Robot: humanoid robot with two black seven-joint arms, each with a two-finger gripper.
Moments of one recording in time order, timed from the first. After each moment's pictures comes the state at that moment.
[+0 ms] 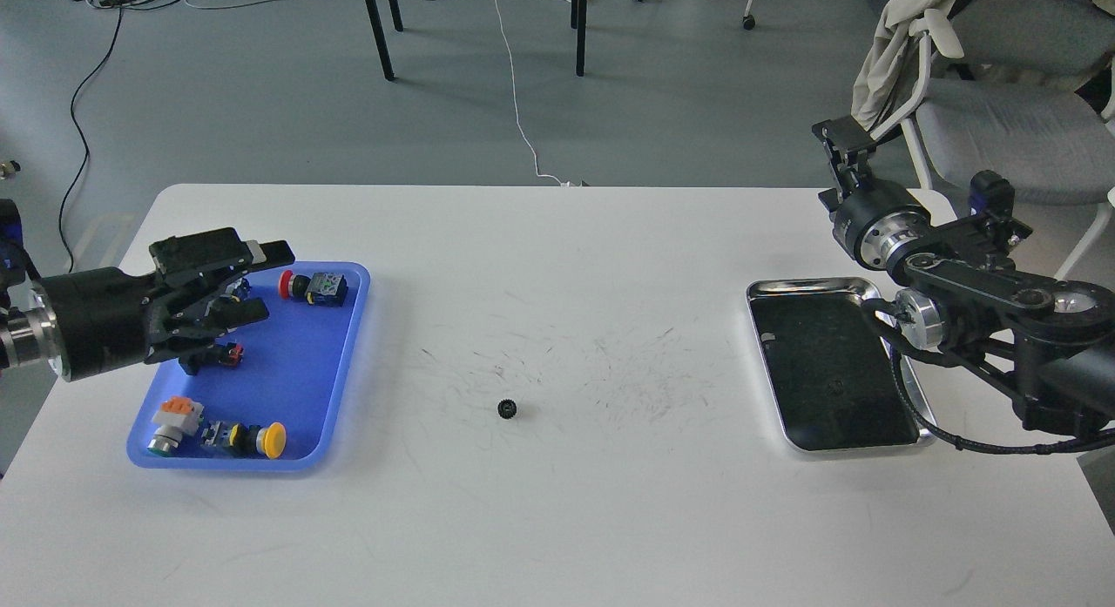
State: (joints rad) left arm -0.62 1.23 -0.43 -1.62 0.69 -0.40 -0.26; right arm 0.98 -0.49 0.11 0.95 -0.16 -0.33 0.14
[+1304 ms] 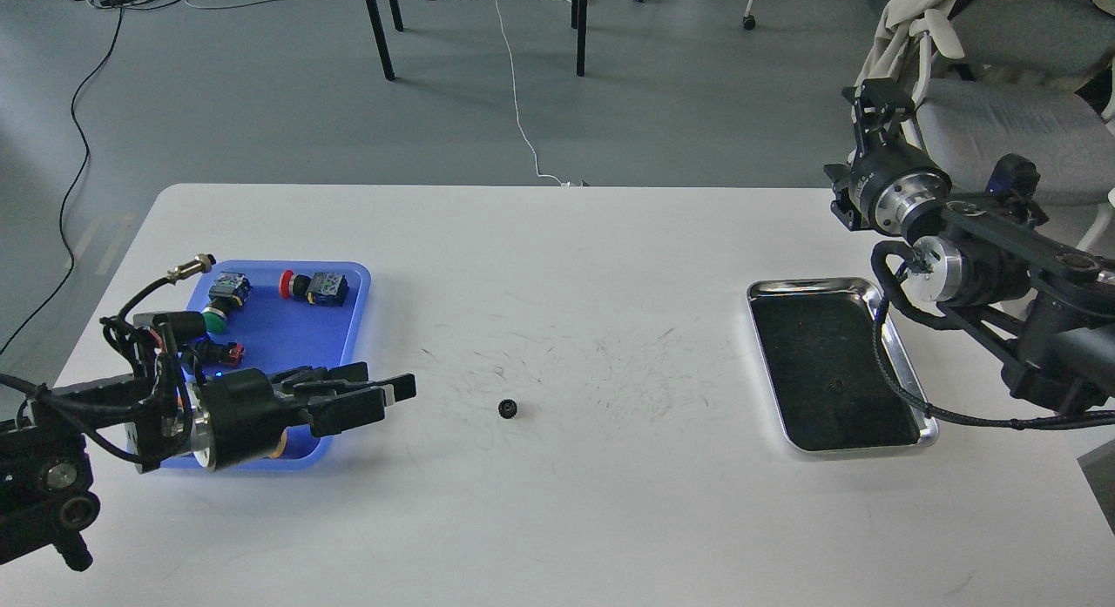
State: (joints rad) left arm -0.55 0.98 -0.29 -1.66 1.47 -0.05 -0.29; right arm 0.96 -0.50 0.34 0.95 -0.10 -0.31 0.12
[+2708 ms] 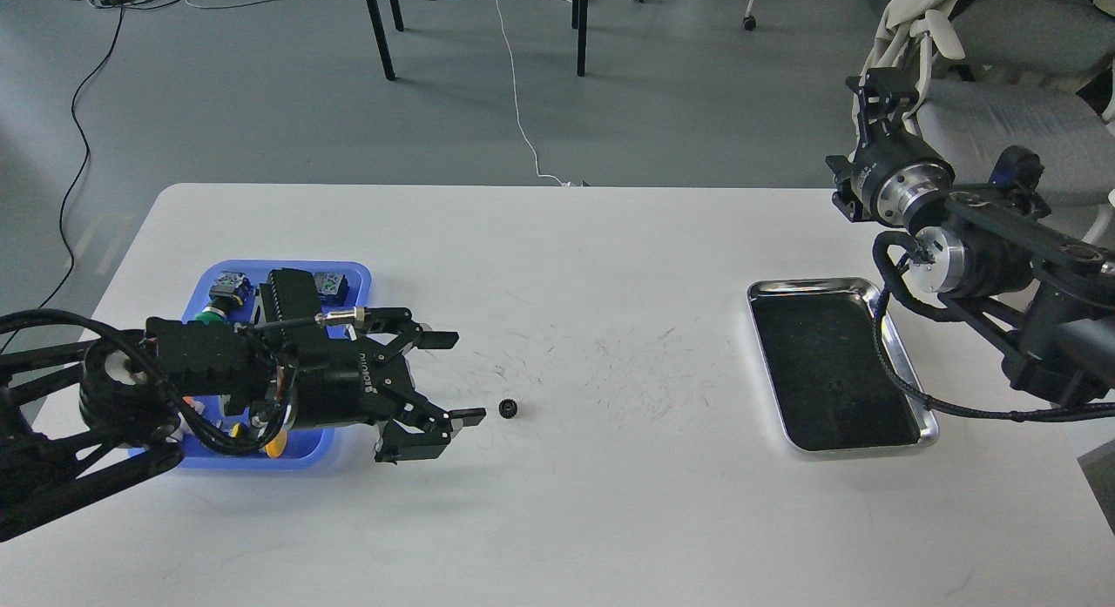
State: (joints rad) left arm -0.77 0.77 -0.26 -1.58 2.12 -0.07 -0.40; right arm 0.97 -0.49 0.33 0.94 -0.08 -0.30 0.12
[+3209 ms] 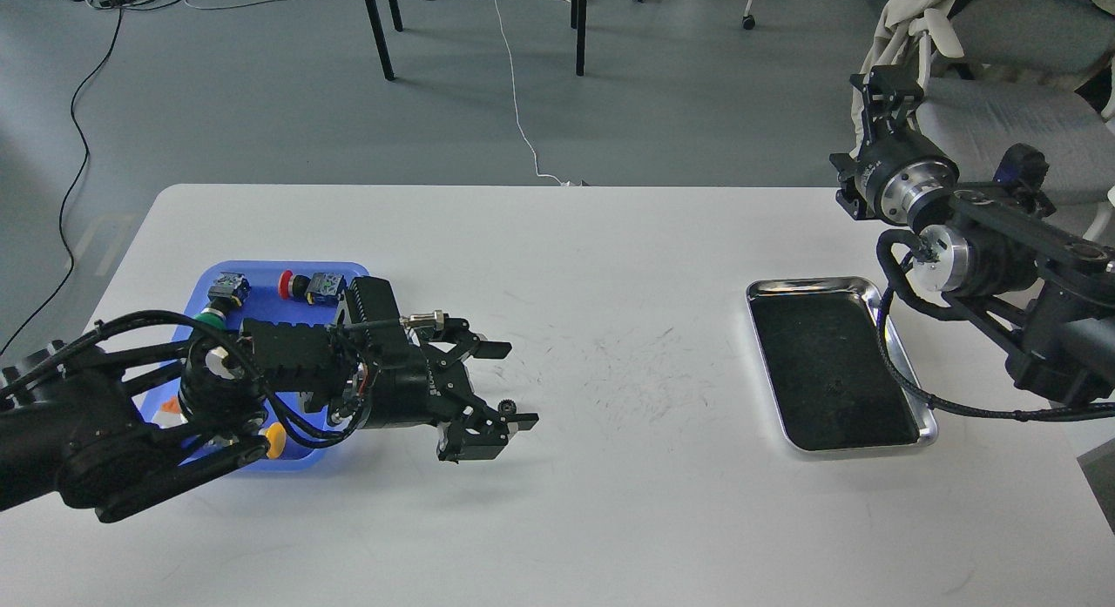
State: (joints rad) left arm -0.77 0.56 -0.26 -1.39 2.14 -0.09 -0.40; right arm 0.97 -0.51 0.33 0.94 -0.08 -0.30 0.12
